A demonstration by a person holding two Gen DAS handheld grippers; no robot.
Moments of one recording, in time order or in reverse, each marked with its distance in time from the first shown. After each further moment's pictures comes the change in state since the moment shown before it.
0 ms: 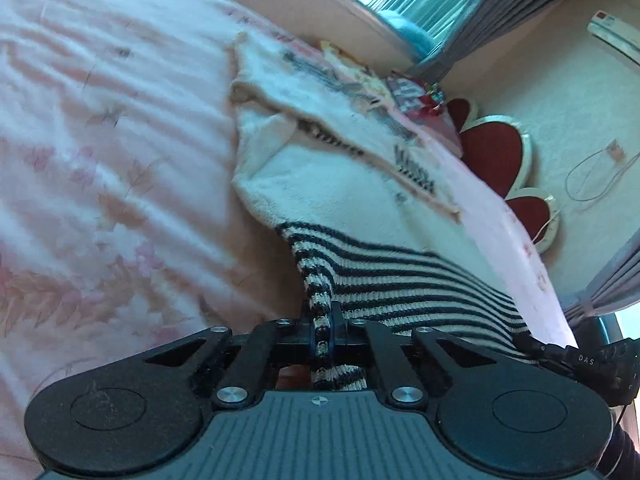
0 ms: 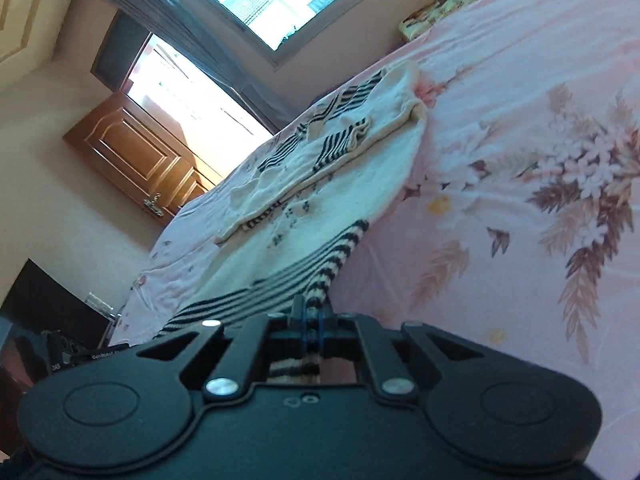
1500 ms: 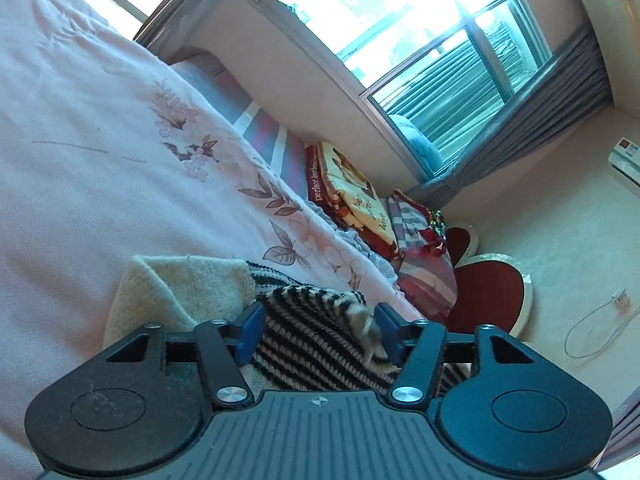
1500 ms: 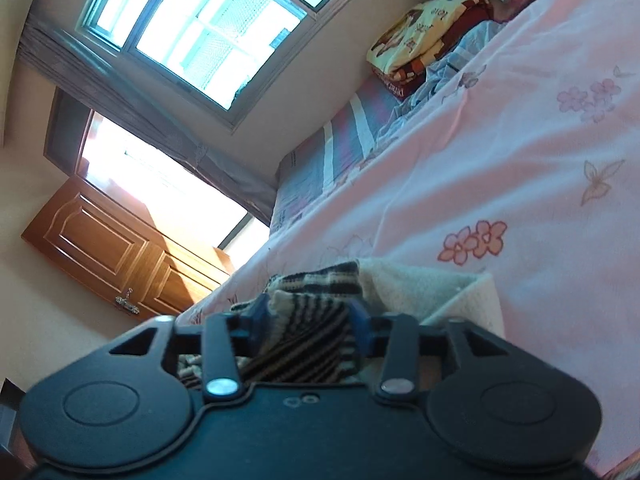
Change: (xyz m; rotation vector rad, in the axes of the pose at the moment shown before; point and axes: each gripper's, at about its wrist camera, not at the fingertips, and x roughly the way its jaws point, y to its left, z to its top) left arm 0.215 0.014 0.280 -0.125 -0.327 -0.108; right arm 0.246 -0.065 0.274 0.137 -0.206 0.040
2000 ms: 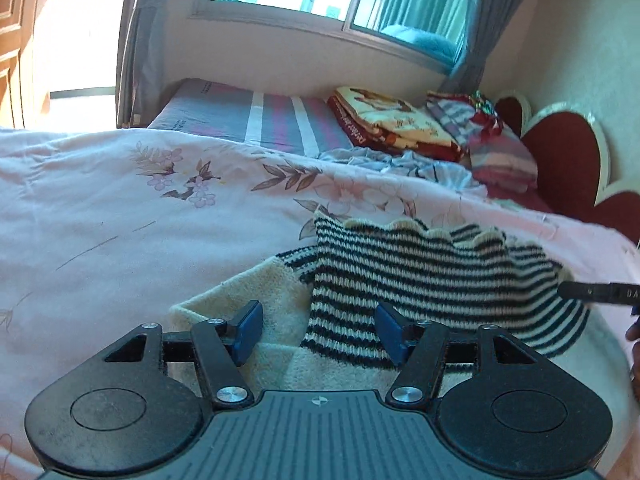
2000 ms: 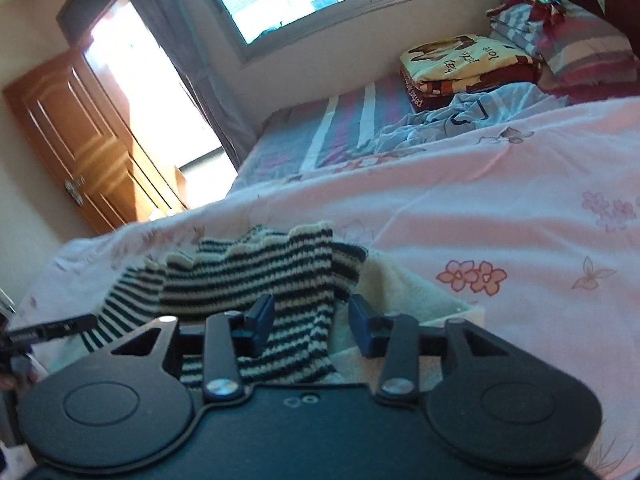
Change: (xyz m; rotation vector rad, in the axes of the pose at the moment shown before) left arm 0.007 -0.049 0.005 0.519 0.173 0.306; right arm 0.029 0.055 -0.012 -0.459 0.207 -0.210
